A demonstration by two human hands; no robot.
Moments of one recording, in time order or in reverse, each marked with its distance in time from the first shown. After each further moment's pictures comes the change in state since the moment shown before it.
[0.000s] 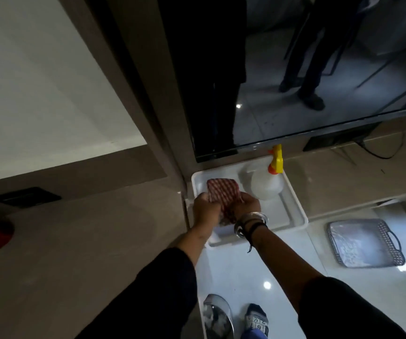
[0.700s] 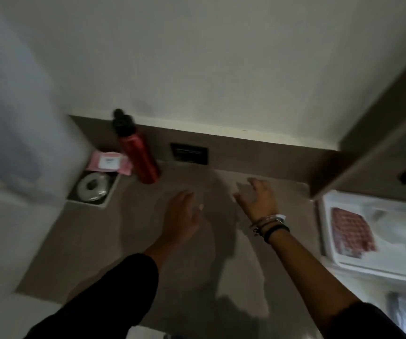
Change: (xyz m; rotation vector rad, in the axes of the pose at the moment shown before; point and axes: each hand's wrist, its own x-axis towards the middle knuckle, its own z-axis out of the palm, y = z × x) left_hand -0.030 -0.165 -0.431 0.631 0.533 0.536; right_hand -0.190 -0.055 0.306 -0.726 -0.209 -0.724
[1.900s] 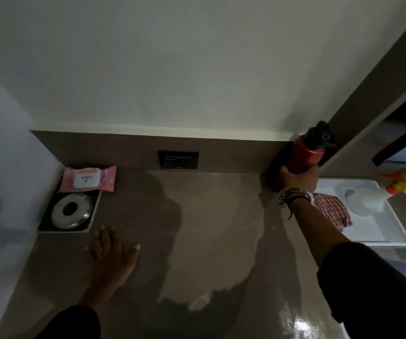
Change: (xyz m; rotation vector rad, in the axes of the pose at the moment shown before) left_hand -0.040 -0.165 -0.044 0.309 -0.283 -0.267; right_hand 0.055 0.078 -0.047 0.327 0.754 0.505
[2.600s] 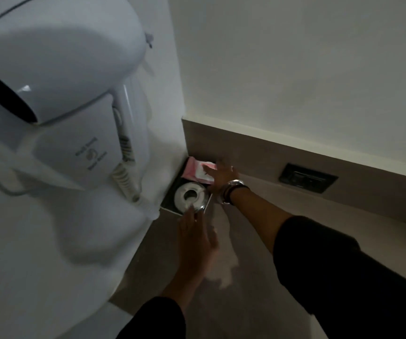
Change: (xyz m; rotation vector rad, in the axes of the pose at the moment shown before) left_hand 0.028 -0.049 -0.035 -0.200 0.341 -0.055; right_hand -0.329 -0.142 0.323 -0.830 -1.178 -1.064
